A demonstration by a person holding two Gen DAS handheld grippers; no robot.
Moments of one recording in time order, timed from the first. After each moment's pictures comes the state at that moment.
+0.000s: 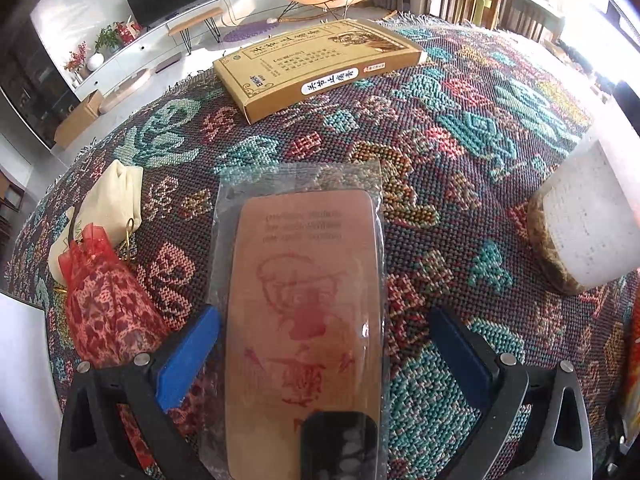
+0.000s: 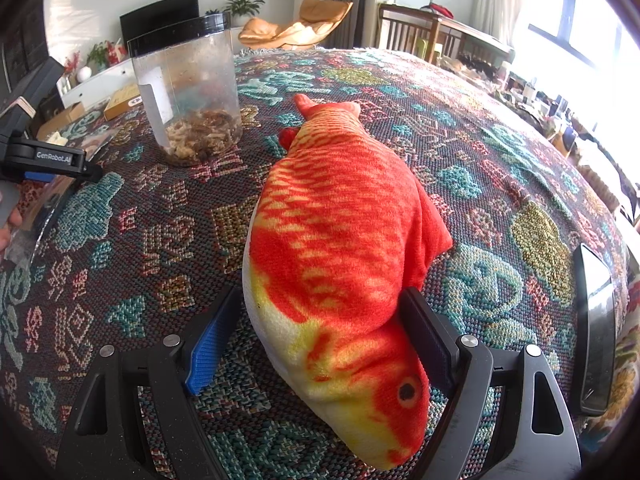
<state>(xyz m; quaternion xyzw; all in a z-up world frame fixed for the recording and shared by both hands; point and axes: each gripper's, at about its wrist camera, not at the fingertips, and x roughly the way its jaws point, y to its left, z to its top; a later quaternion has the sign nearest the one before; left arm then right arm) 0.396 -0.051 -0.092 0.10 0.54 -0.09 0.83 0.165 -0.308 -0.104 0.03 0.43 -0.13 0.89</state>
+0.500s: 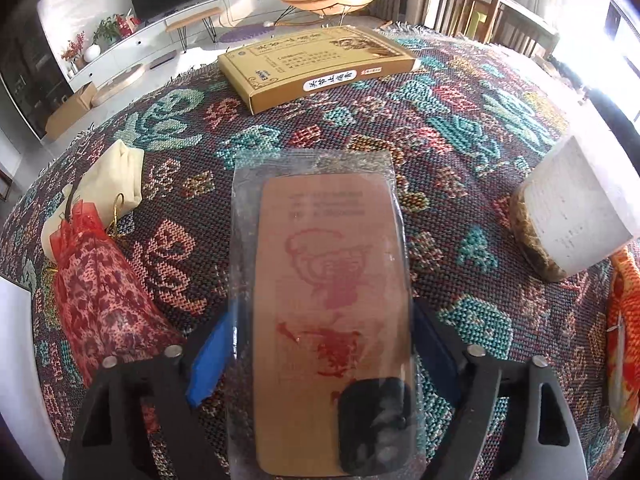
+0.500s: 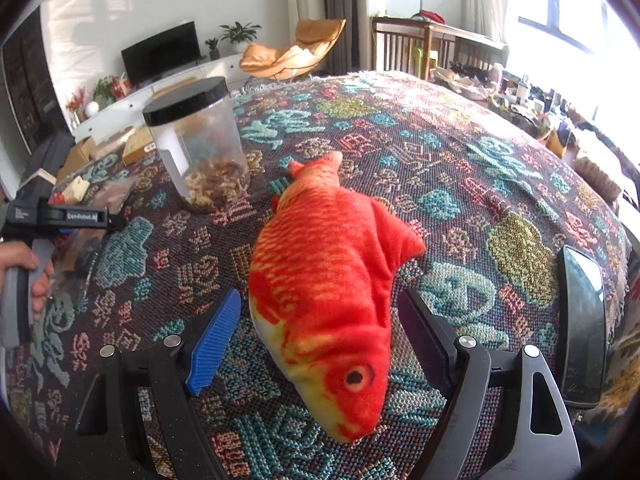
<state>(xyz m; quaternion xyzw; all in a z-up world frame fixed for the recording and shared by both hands) 0.376 -0.040 -0.086 0.07 0.52 -0.11 0.84 0.154 -0.327 -0.052 0.08 0.39 -0.11 0.91</state>
